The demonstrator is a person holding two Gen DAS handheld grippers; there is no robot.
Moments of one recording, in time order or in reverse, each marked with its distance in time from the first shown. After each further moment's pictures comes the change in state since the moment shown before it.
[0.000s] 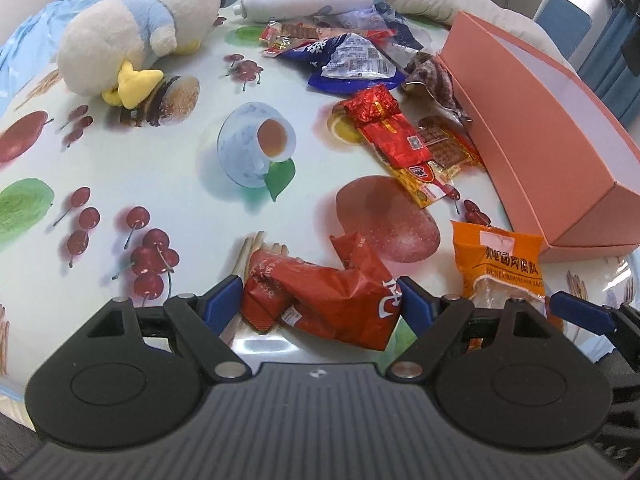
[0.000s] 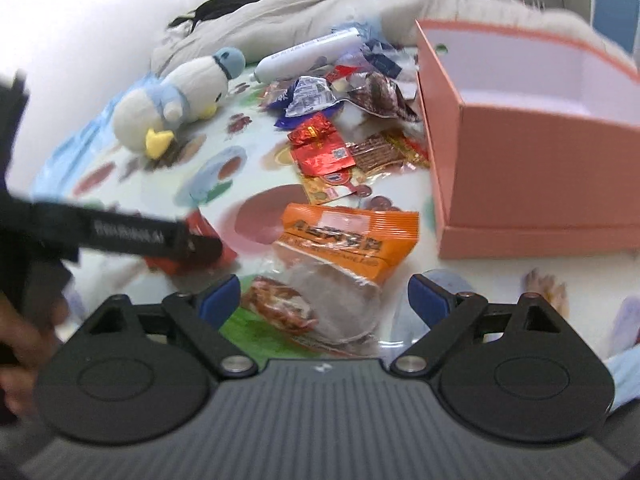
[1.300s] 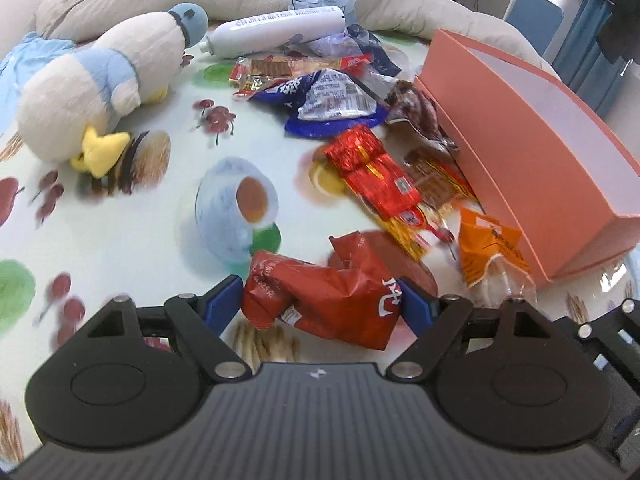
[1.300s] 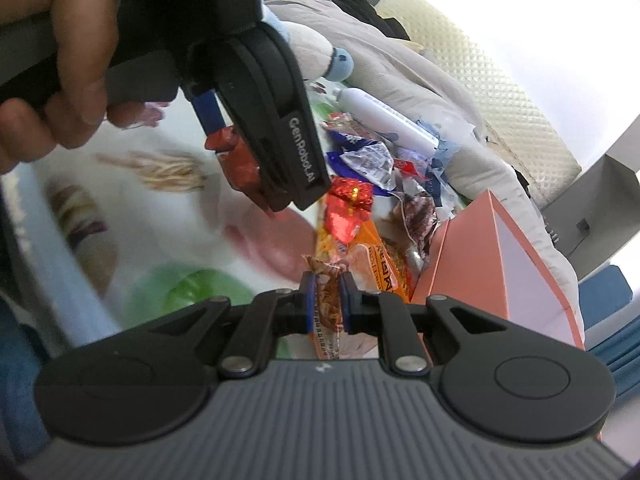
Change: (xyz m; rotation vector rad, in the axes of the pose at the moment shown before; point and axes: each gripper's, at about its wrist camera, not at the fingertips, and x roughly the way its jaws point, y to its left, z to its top) left arm 0.009 -0.002 0.035 0.094 -0.054 -0.047; right arm 0.004 0.081 -0.024 -0.888 -0.090 -0.257
